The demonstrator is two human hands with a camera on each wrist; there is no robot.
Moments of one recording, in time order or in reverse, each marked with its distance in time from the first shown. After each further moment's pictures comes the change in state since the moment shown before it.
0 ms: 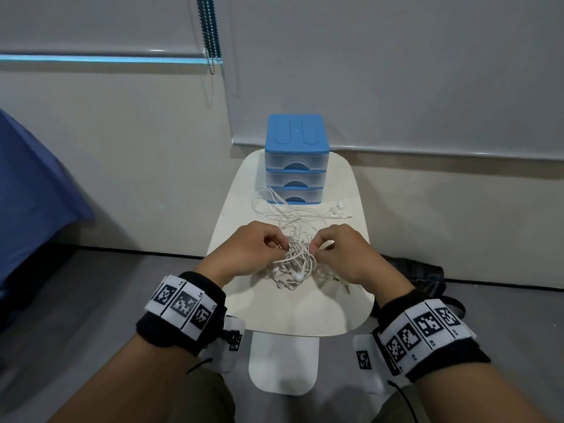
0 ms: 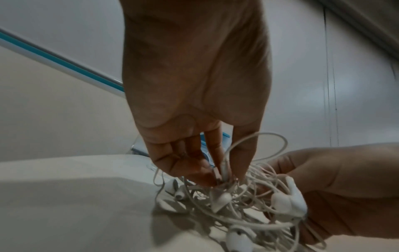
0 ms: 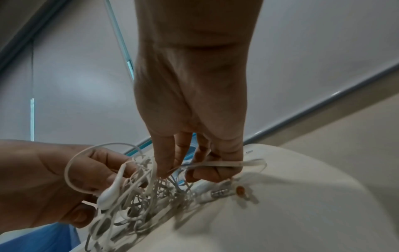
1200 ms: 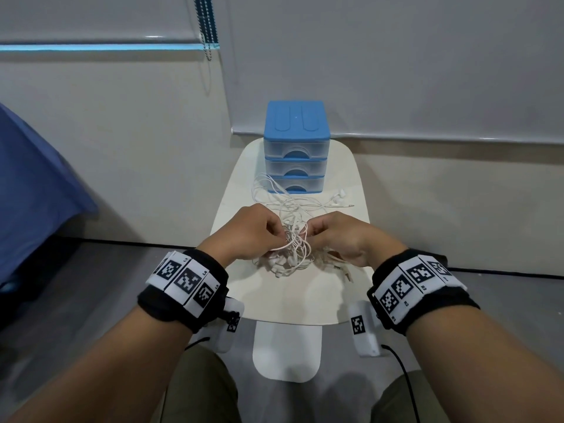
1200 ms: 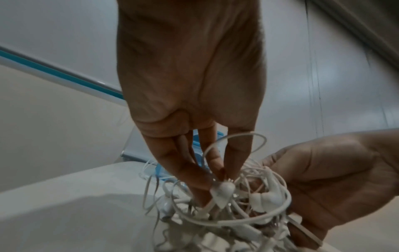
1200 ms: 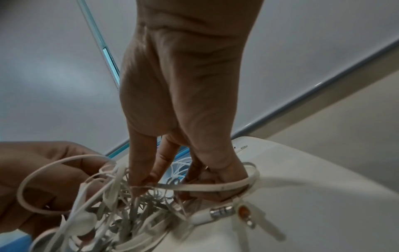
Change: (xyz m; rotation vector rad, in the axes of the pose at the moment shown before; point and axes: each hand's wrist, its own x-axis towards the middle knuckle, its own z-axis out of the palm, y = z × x) left_hand 0.003 0.013 -0.001 0.232 0.017 0.044; right_hand 0.018 -0.003 -0.006 0.390 -0.341 0.168
